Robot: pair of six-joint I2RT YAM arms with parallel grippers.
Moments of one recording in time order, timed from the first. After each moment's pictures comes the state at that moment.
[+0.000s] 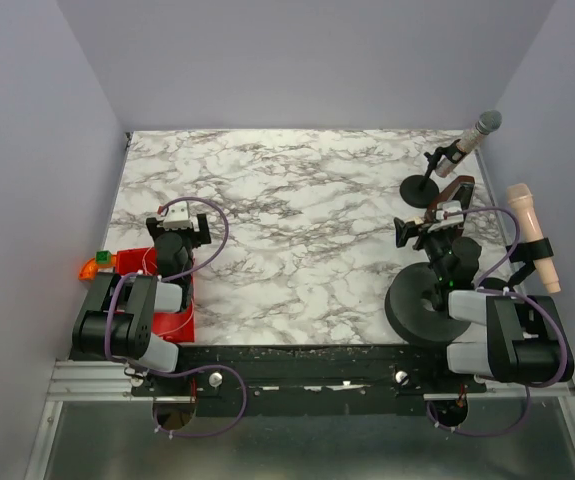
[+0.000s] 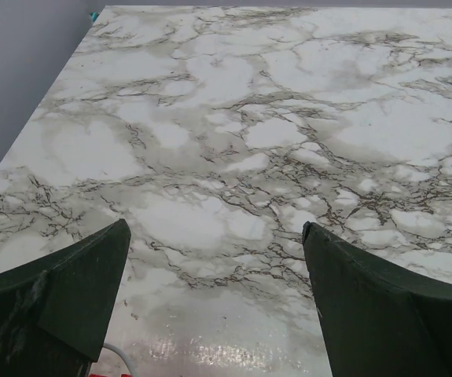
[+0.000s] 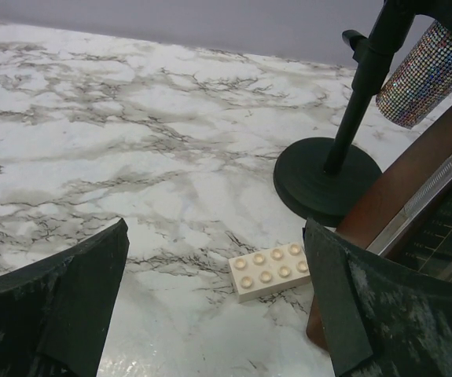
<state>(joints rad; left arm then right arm) -0.08 1.48 0.27 1.13 -0.20 0.01 -0.01 1.32 0.22 1.12 -0.24 -0.05</state>
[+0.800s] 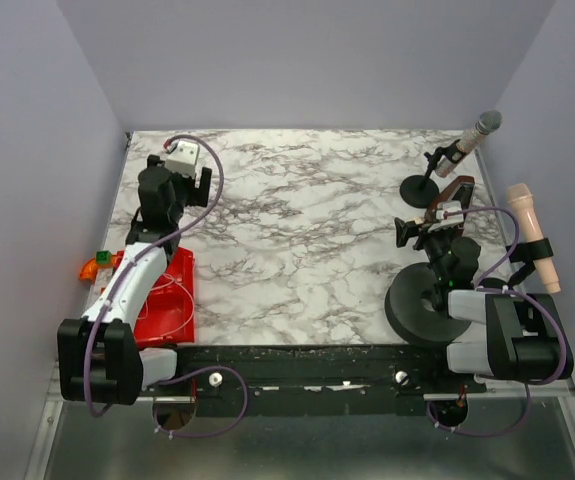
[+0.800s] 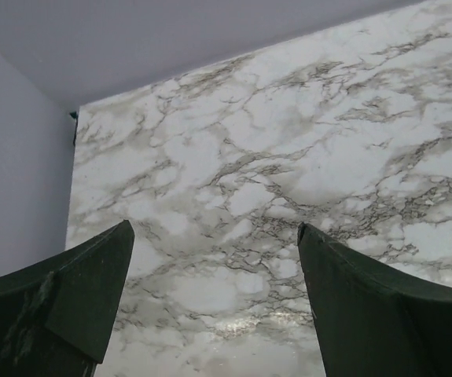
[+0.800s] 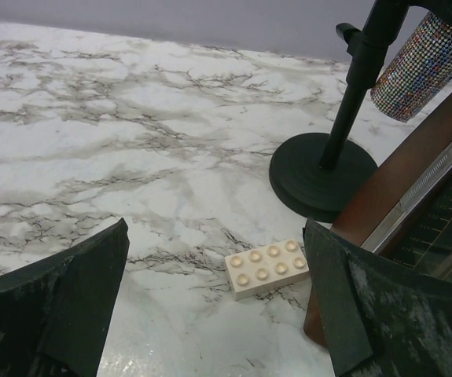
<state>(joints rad) -0.08 1.26 0.76 0.34 -0.04 0.16 -0.01 1.34 0.22 1.12 -0.23 -0.05</state>
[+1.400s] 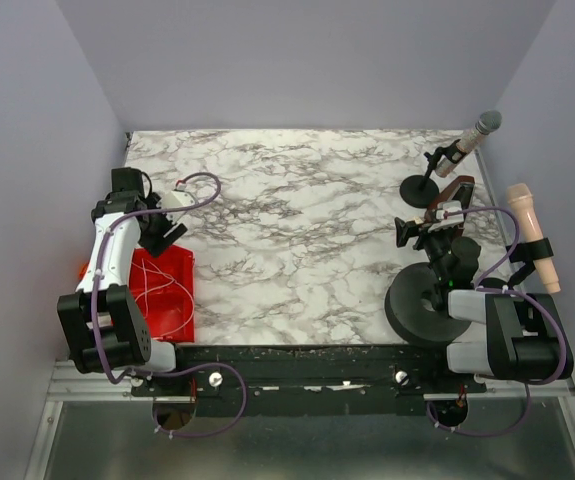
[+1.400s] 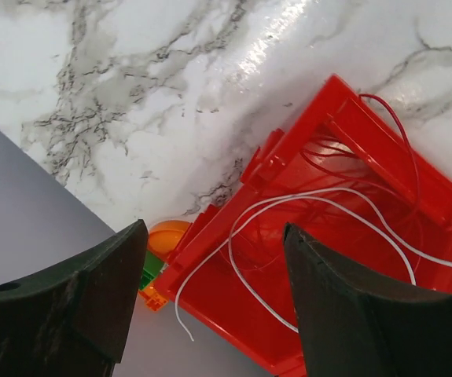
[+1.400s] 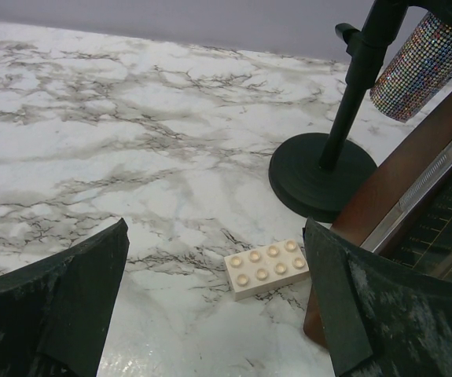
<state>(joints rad) 0.19 1.41 1.12 -0.80 0.17 0.96 -0.01 1.34 0.22 1.12 -0.22 -0.04</state>
